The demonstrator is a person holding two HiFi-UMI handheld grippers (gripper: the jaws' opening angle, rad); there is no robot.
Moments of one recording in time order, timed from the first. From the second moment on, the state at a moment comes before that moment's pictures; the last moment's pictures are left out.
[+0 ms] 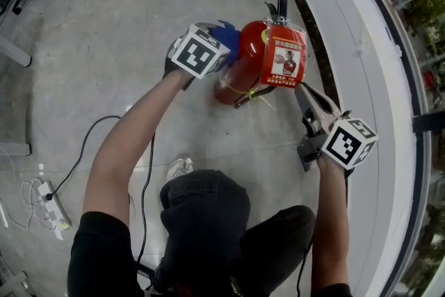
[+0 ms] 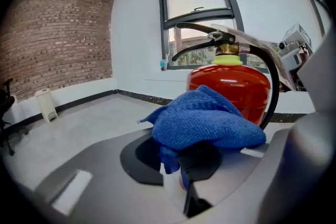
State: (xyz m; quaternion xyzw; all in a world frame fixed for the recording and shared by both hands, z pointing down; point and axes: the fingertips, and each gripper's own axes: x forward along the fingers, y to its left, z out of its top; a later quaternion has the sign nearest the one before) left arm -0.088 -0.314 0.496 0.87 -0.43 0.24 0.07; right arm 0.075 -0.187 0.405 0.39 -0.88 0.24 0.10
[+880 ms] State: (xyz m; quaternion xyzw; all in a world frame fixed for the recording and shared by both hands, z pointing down) left arm -0.084 -0.306 0.537 0.89 -0.38 0.24 0.06; right arm 0.073 -0.193 0.416 0.39 -0.88 0.24 0.07
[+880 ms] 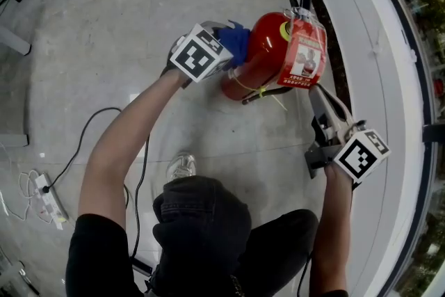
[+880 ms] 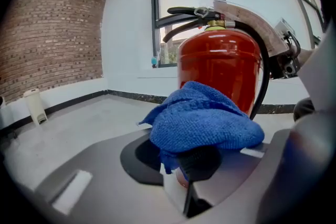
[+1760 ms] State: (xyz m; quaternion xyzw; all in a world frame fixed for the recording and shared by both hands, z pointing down) left arm -0.022 -0.200 0.574 0.88 -0.37 0.24 0.19; right arm 0.071 -0.194 0.422 0.41 -0.88 0.24 0.04
